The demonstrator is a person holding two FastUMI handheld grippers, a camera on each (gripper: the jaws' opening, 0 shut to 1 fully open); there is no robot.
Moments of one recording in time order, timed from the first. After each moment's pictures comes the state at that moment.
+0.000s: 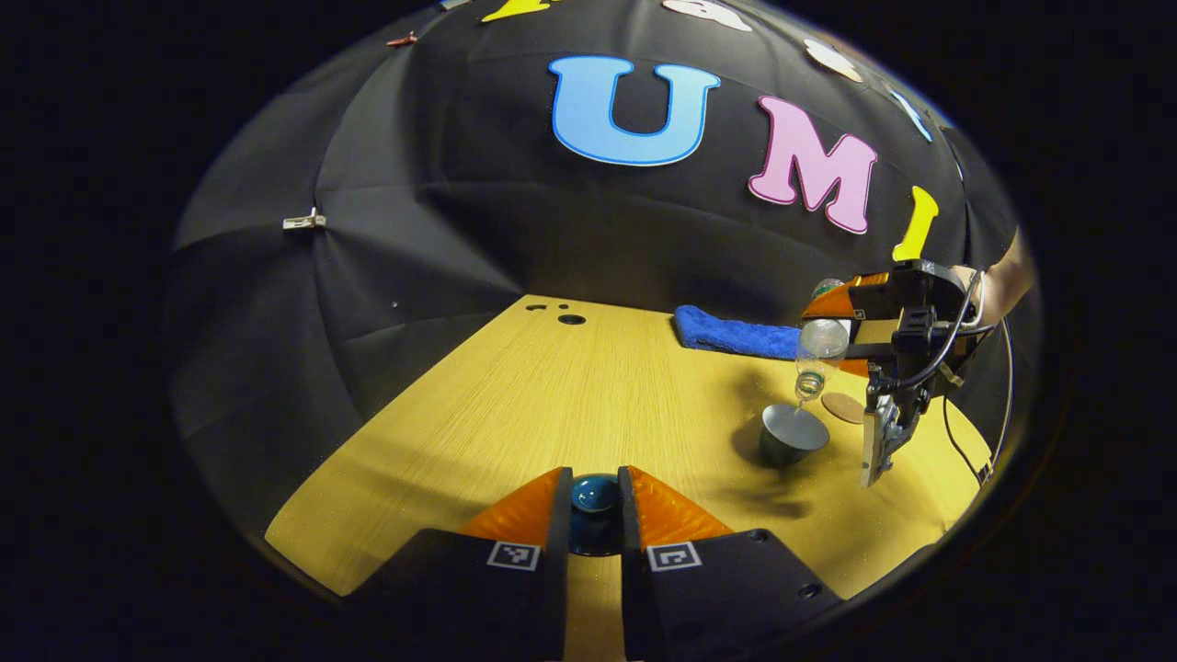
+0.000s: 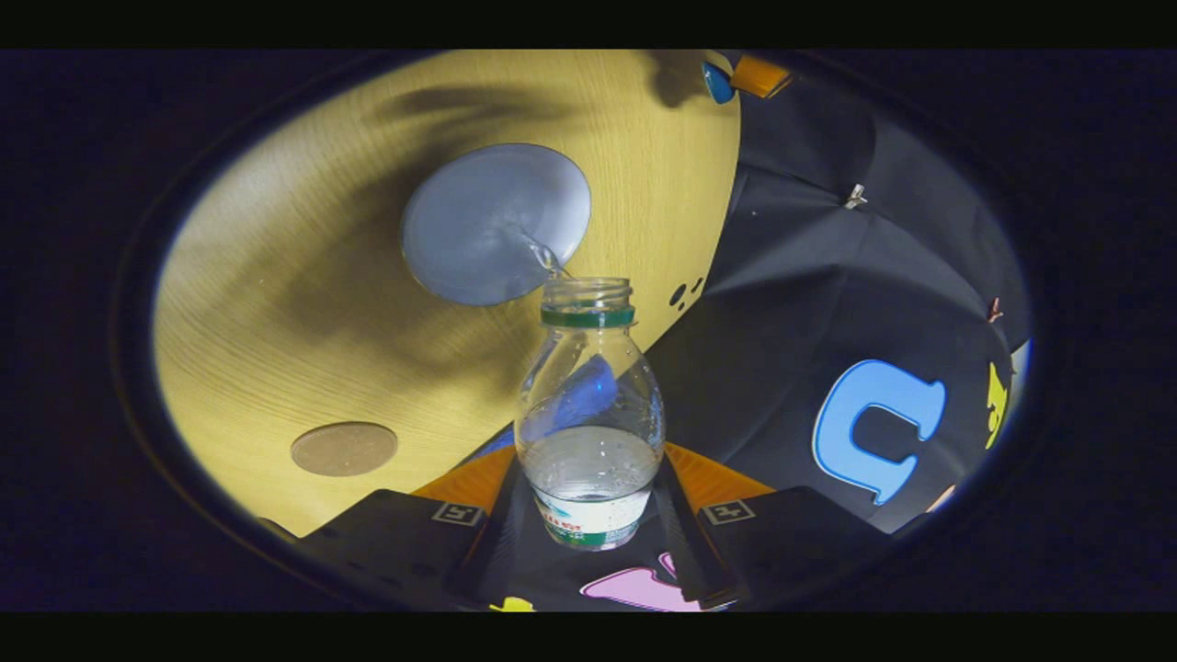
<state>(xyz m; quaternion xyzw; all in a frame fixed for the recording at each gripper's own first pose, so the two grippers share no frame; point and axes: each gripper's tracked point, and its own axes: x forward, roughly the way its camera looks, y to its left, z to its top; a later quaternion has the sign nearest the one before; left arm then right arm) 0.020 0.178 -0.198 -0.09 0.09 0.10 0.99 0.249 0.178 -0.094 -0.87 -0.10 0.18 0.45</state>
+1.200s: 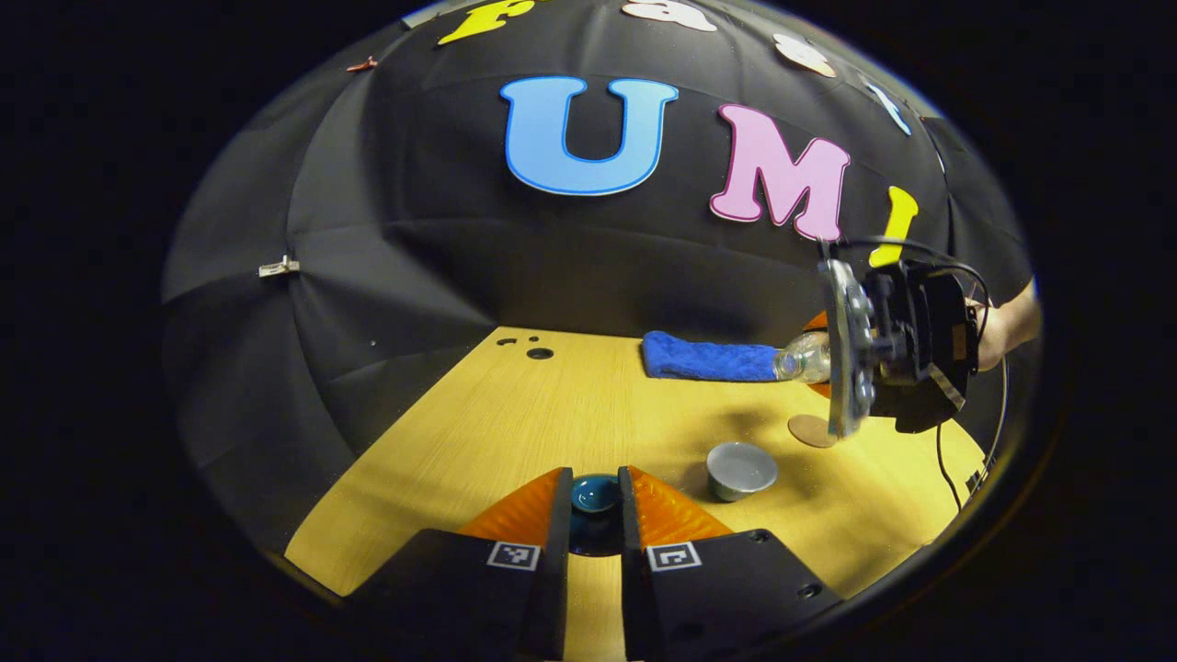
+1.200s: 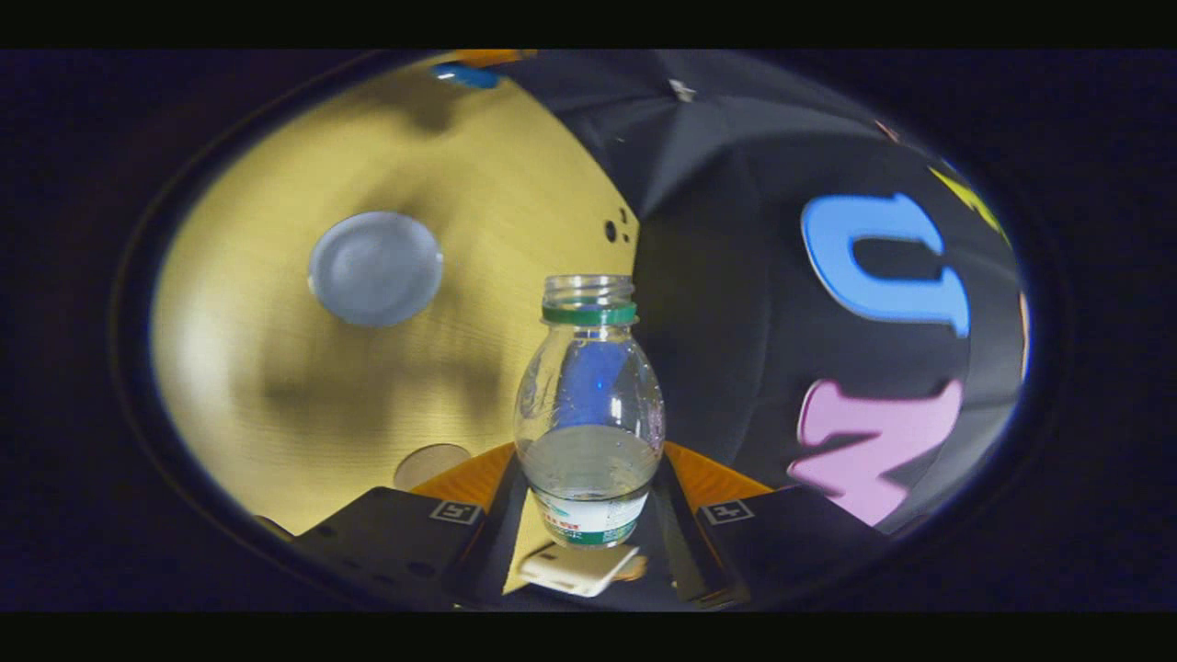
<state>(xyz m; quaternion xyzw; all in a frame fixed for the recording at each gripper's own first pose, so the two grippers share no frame) 0.033 0.132 -0.130 -0.06 0.07 0.08 0.99 0.257 0.137 -0.091 -0.65 0.04 0.14 0.74</state>
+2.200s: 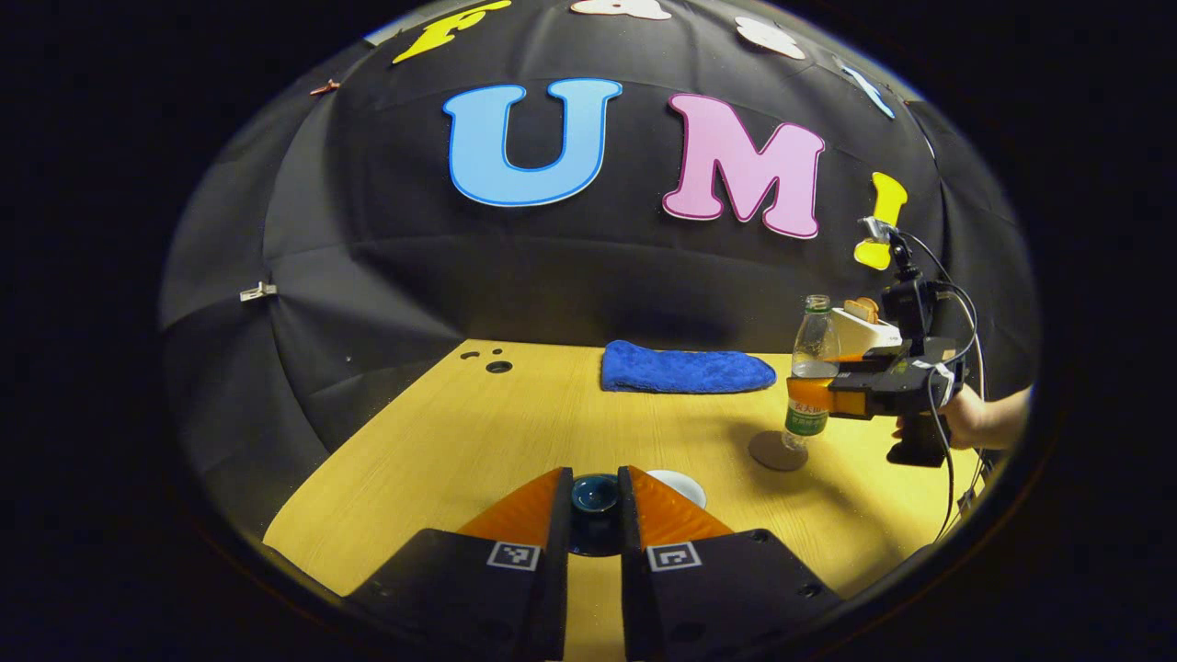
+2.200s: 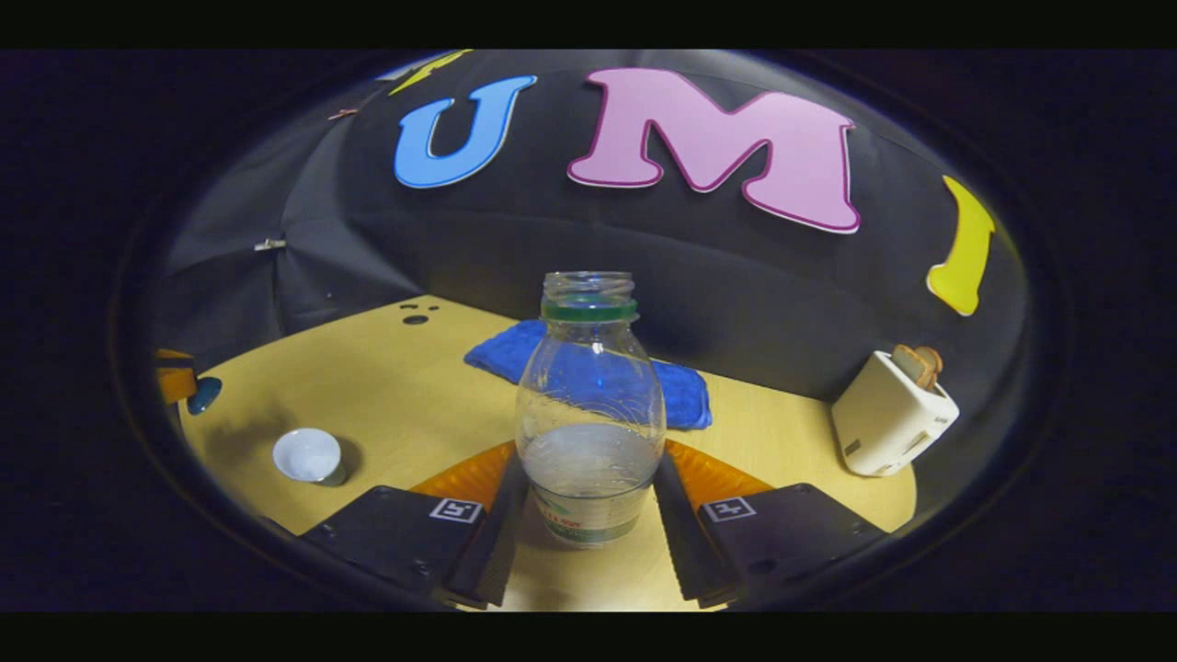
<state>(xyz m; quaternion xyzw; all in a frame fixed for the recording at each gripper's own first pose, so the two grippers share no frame) 0.068 0.051 -0.107 -0.05 0.07 0.09 0.99 0.300 0.123 -0.134 -0.07 0.06 0.13 0.99</state>
